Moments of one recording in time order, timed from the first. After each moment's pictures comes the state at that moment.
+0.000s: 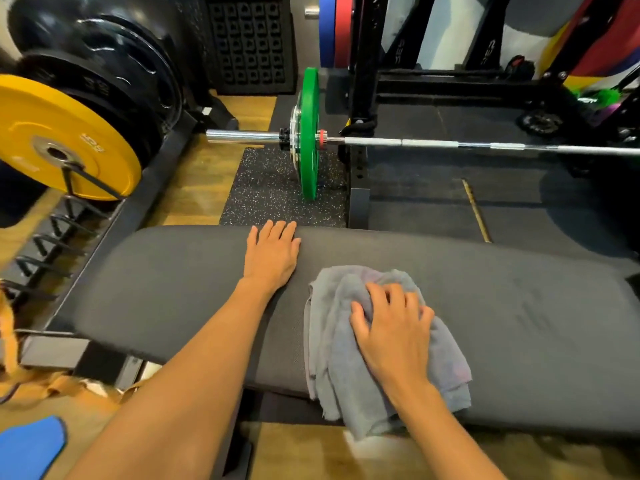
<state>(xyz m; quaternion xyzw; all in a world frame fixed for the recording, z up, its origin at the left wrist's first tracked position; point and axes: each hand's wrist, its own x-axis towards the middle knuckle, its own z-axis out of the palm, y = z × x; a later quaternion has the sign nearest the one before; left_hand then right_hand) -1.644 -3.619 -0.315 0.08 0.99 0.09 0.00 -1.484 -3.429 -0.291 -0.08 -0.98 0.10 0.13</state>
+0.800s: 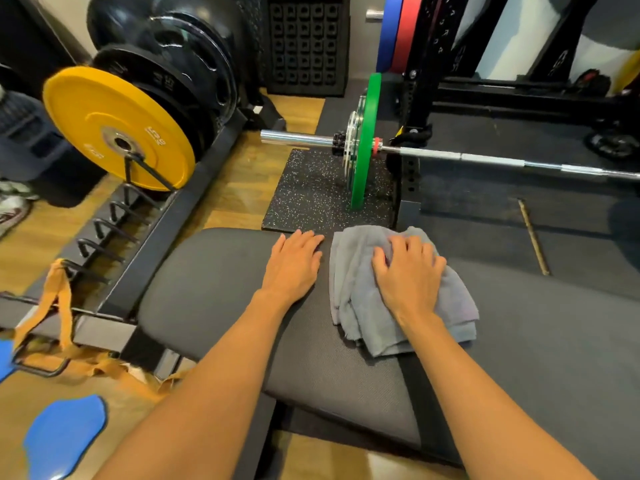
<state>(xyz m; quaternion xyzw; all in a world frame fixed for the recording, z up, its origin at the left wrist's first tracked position) -1.647 -3.688 -0.305 0.09 0.98 0.15 0.01 -1.622 -3.489 -0.291 -0.05 -0.98 0.13 0.14</state>
